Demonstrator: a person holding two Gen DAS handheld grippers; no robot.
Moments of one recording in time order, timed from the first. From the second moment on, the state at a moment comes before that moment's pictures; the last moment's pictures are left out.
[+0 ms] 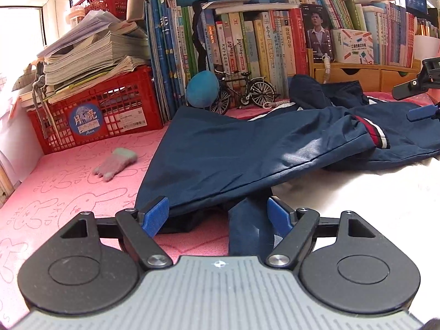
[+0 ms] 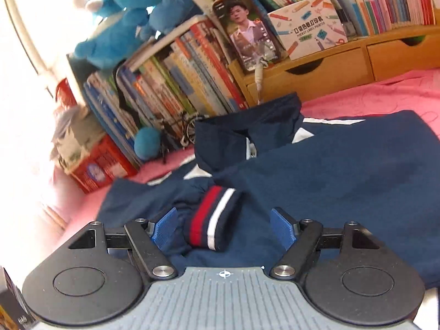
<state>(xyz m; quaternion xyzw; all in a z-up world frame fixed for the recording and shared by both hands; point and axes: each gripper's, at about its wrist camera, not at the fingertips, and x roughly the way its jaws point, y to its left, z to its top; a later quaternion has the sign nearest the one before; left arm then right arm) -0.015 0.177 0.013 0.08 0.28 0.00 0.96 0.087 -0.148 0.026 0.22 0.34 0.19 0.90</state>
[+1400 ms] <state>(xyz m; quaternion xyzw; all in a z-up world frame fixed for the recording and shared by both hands) 0.005 0.144 0.020 0.17 0.26 0.01 0.95 0.104 -0.133 0.075 -0.02 0.23 0.01 0.97</state>
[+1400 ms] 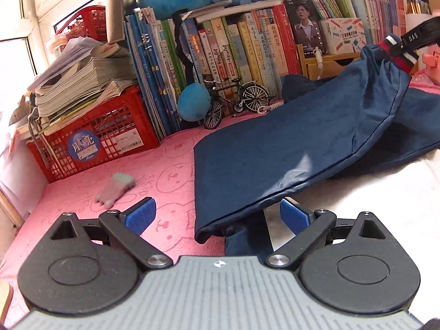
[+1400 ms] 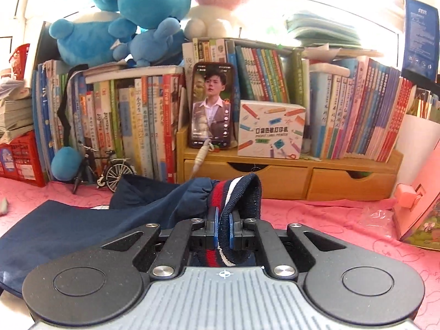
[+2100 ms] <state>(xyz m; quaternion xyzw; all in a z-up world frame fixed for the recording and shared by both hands) -0.025 0.170 0.023 0.19 0.23 0.04 0.95 0.087 -0.191 0.022 -0.04 0.29 -0.04 0.96</state>
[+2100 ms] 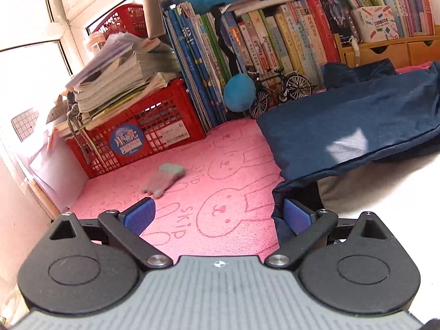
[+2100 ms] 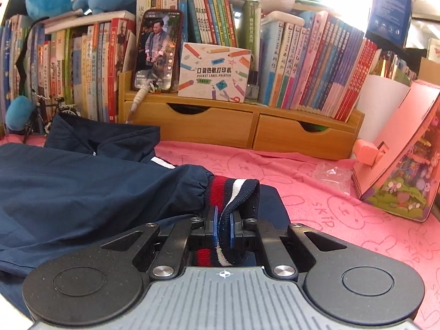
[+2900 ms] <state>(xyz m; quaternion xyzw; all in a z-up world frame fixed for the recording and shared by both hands) -0.015 0.228 0.043 0.06 0.30 0.00 0.95 0.079 -0.171 0.001 -0.05 0.31 0.01 0.95</state>
